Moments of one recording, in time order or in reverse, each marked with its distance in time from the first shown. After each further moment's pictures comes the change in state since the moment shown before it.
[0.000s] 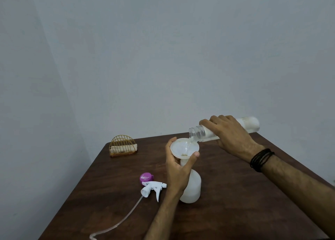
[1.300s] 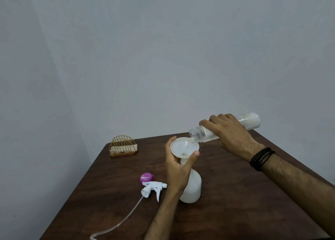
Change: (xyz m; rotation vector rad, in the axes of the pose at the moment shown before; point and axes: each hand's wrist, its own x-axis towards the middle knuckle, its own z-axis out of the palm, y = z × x) left_hand 0.003 0.001 0.000 0.009 -0.020 0.003; right_hand 0.001 0.003 -0.001 -0.078 0.016 -0.037
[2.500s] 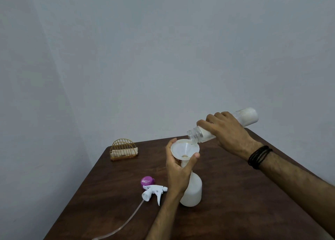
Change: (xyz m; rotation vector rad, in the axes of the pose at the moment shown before) left_hand 0.002 0.006 0.000 -0.013 0.011 0.003; right_hand 0.013 -0.001 -0.010 -0.060 0.072 -0.056
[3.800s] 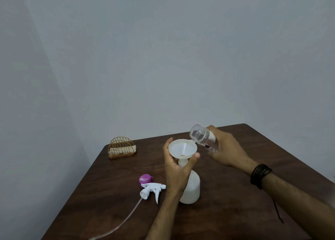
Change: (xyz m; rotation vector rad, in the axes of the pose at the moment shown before) left_hand -0.004 -0.014 0.001 0.014 -0.003 -0.044; right_hand -0.041 -0.027 0.022 0.750 -0.182 0.509
